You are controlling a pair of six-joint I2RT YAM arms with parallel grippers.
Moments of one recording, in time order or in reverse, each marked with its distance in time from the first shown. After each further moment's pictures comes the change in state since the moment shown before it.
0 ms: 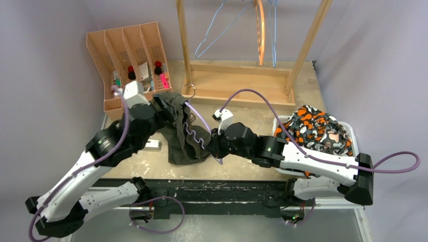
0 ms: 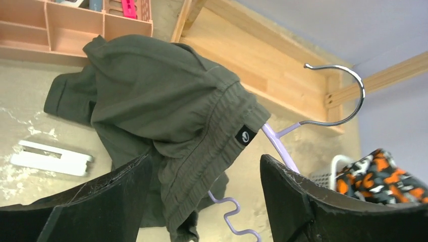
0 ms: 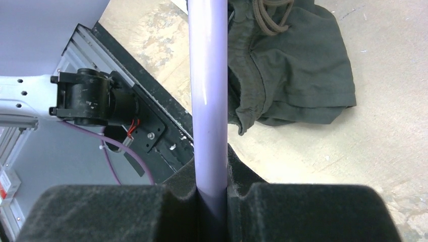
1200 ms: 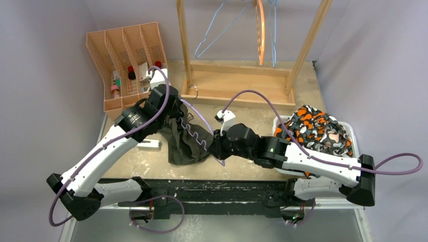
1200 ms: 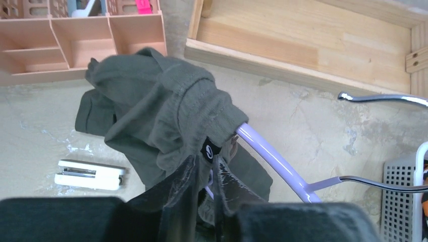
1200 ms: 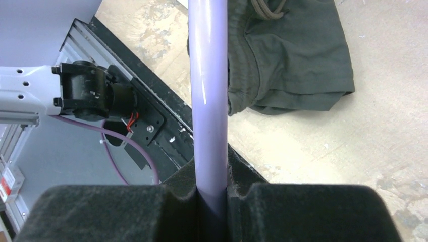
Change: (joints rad) left arm 0.106 0.320 0.115 0.015 0.122 0.271; right arm 0.000 -0.024 -0.009 -0.037 -0.004 0.027
